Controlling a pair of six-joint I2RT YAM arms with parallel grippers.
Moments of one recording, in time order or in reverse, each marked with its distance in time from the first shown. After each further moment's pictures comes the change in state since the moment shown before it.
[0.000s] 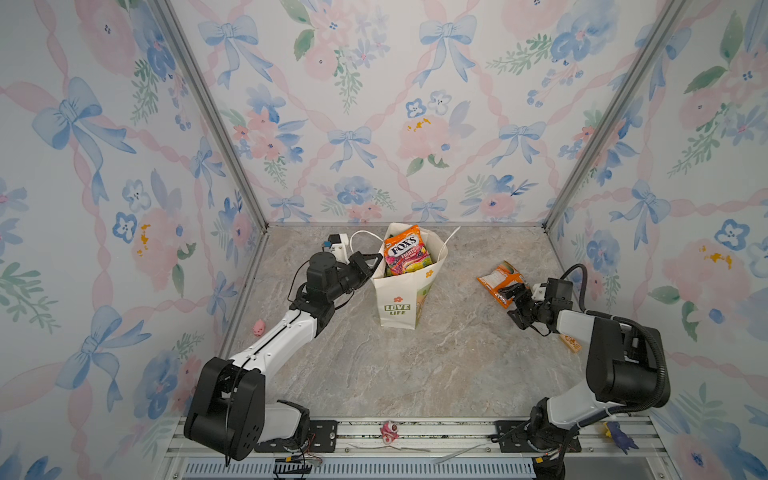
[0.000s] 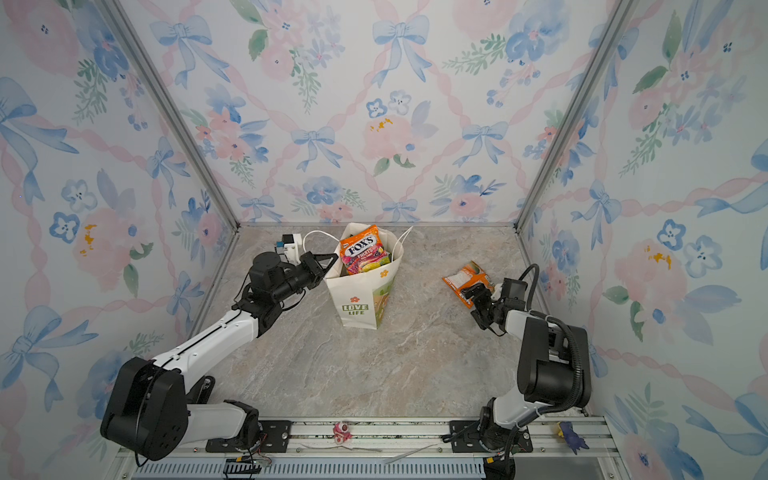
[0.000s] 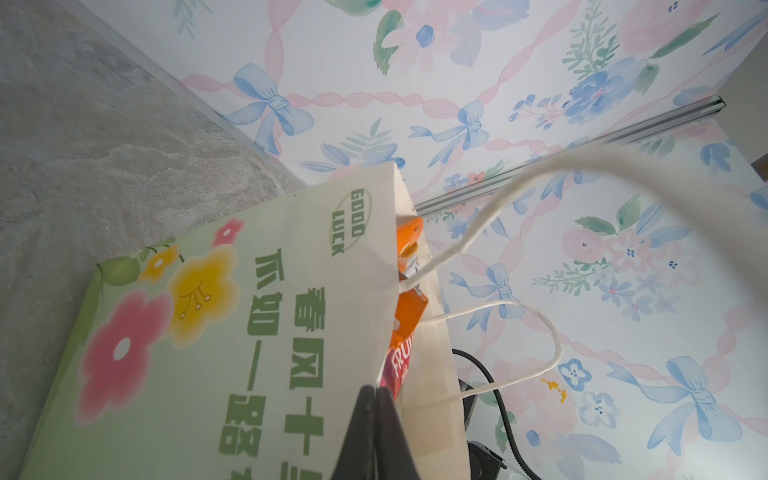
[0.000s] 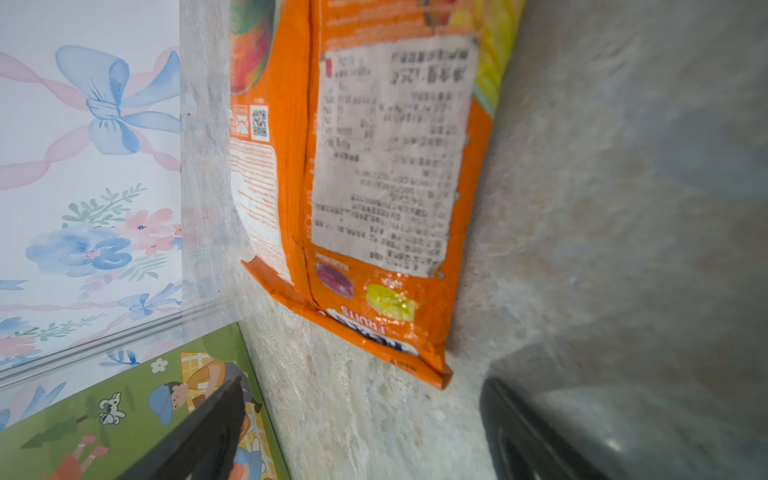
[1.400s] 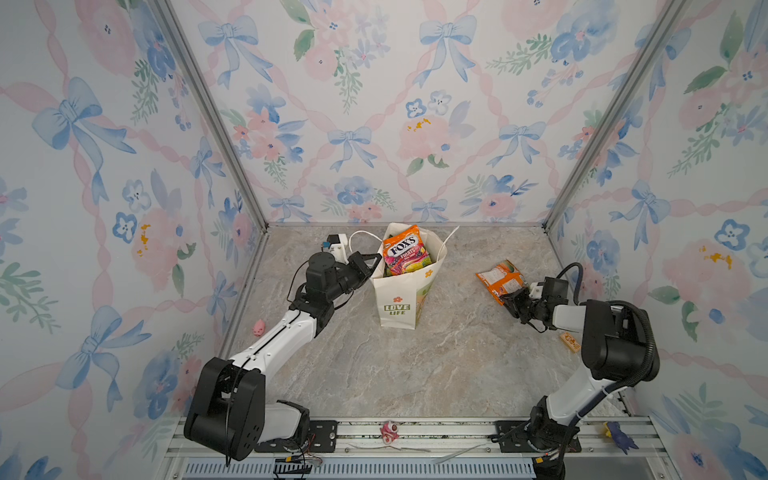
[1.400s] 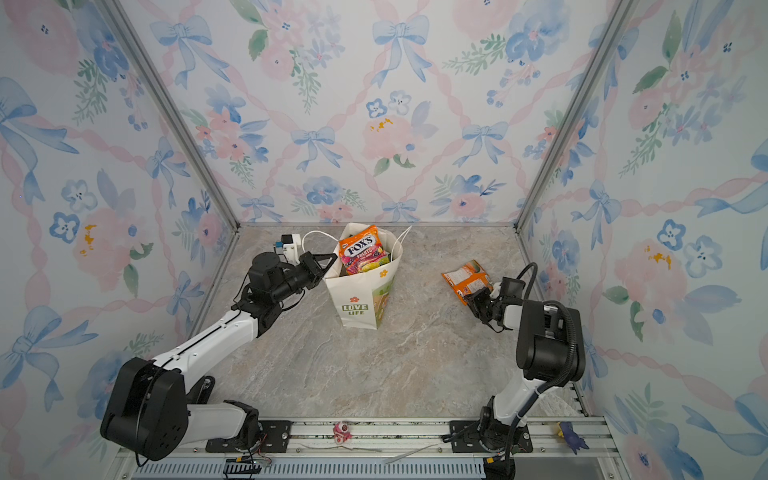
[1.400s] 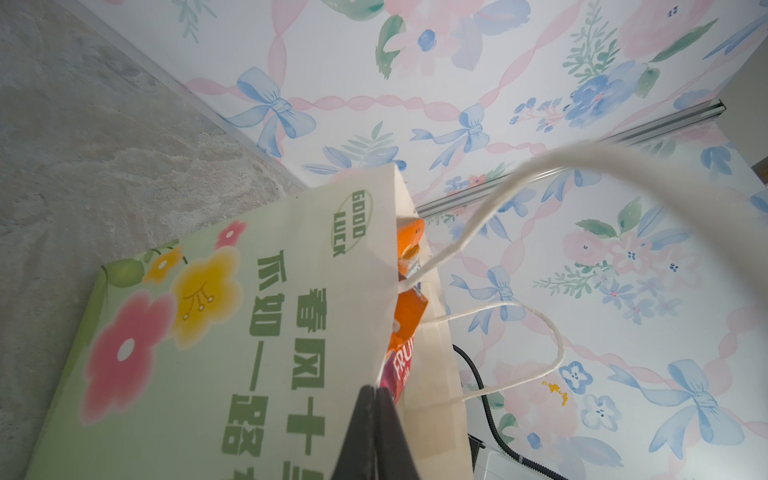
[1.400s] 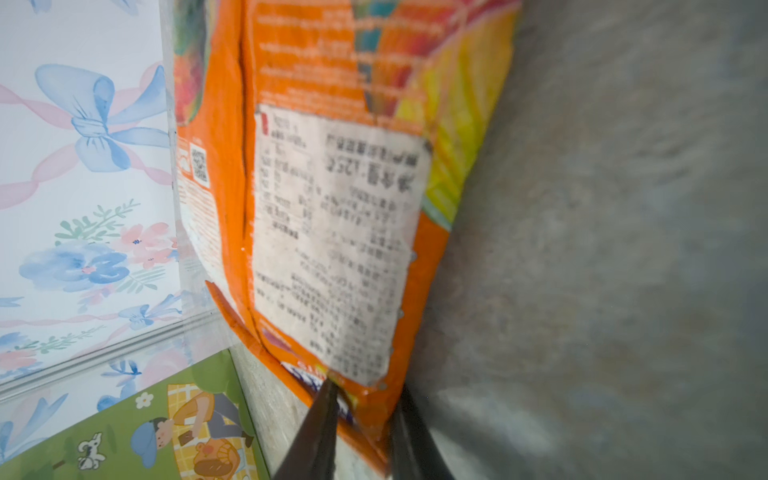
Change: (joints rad) left arm 0.006 0.000 -0.004 0.003 0.000 0.000; right arm -0.012 0.154 0.048 0.100 -0.018 0.008
